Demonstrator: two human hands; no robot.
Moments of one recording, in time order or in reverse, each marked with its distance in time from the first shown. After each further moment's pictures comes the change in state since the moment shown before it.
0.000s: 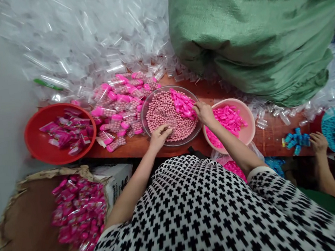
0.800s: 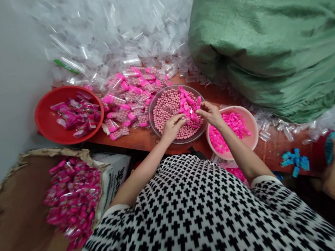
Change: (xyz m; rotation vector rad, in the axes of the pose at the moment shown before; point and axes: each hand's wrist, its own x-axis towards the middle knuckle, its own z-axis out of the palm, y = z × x) left_hand 0.012 0.026 0.036 0.121 0.117 0.227; right_hand -0.001 0.002 -0.013 0.707 -0.108 -0.224
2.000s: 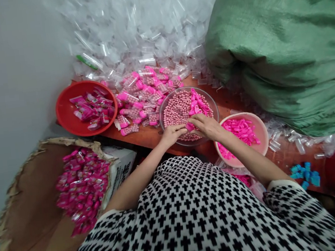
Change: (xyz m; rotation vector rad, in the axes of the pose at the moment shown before) left_hand -0.017 0.012 -0.039 -0.033 -0.111 -0.185; right_hand -0.013 -0.053 0.031 -0.625 -0.388 -0.638
